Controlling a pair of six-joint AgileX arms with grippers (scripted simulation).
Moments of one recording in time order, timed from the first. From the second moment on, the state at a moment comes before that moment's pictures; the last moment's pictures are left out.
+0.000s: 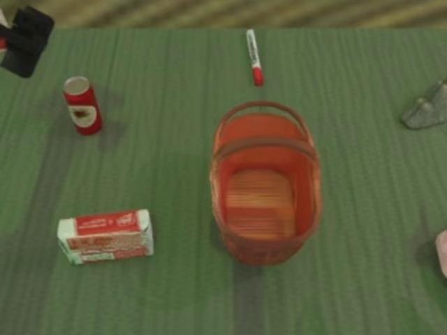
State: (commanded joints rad) left arm -0.08 1.47 1.46 -0.84 0.10 0.44; right arm 0.00 0.00 0.00 0.00 0.00 0.00
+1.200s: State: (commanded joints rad) left arm -0.08 2.57 2.53 -1.46 0.08 0.75; right arm 0.00 0.00 0.00 0.00 0.00 0.00
